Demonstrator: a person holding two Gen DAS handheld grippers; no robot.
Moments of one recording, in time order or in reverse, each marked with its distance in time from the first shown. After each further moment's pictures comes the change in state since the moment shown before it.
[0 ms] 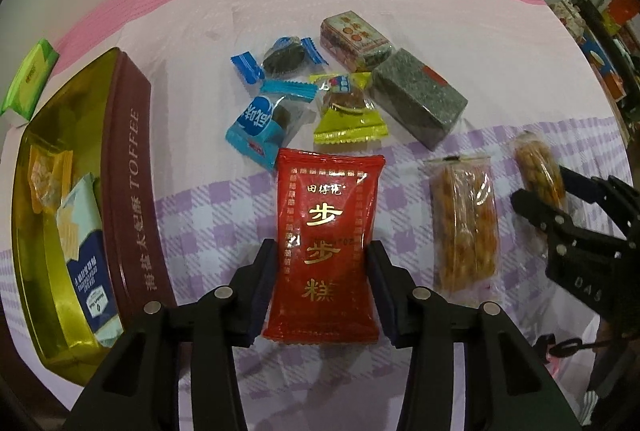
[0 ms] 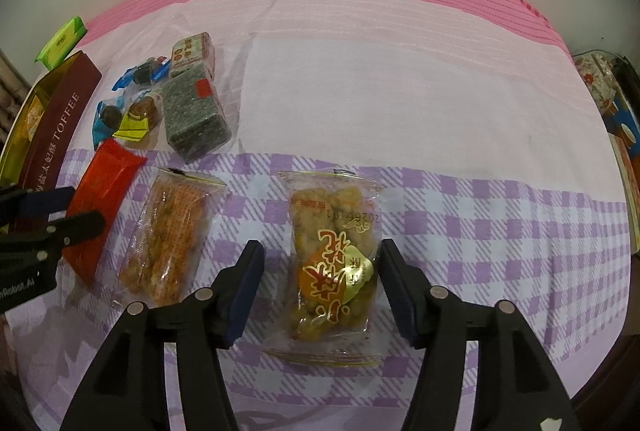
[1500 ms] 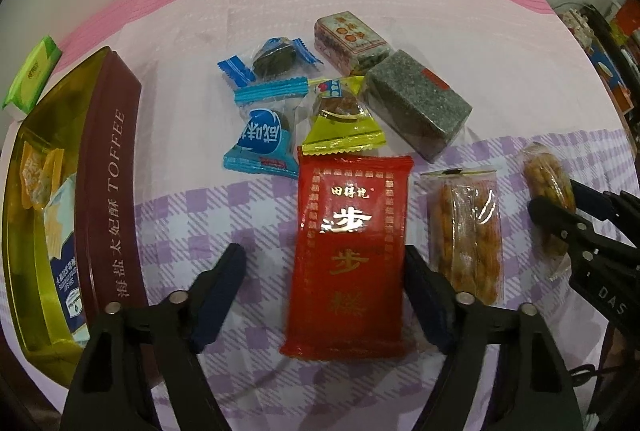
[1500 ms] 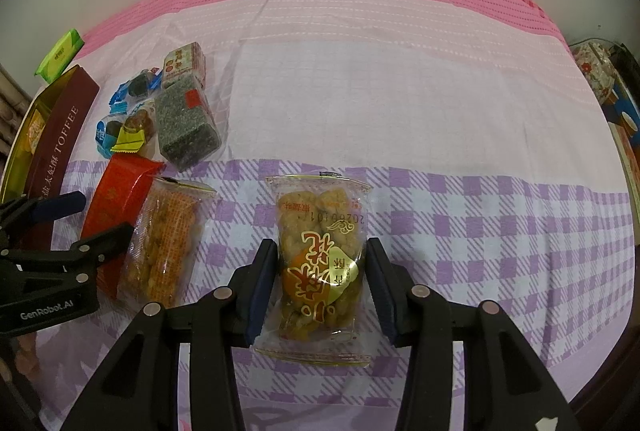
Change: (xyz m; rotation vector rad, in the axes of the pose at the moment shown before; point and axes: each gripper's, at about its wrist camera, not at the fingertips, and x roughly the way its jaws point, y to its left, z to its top) left arm 0.018 -0.019 0.009 -0.029 -0.051 0.017; right arm -0.004 -0.008 0.002 0.029 -0.003 0.031
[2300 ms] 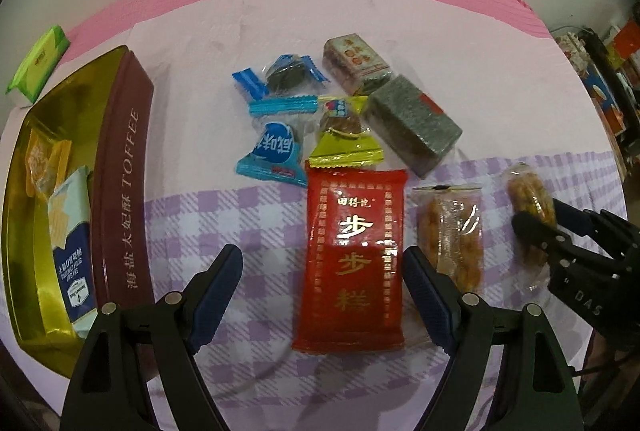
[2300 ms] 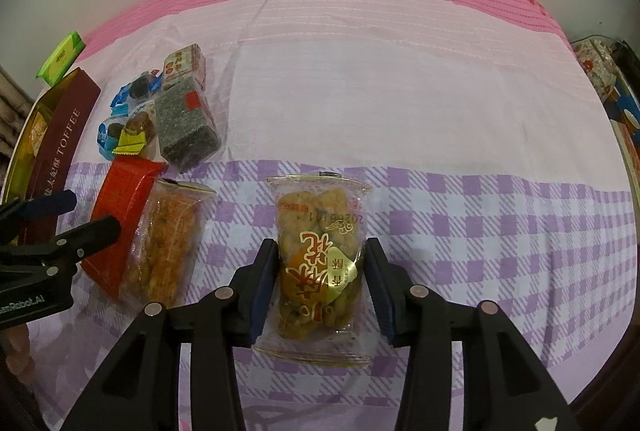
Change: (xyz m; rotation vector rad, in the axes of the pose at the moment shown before) left arm -0.019 0.021 -0.004 -0.057 -0.030 -0.038; right arm -0.003 -0.004 0.000 0.004 0.003 0.009
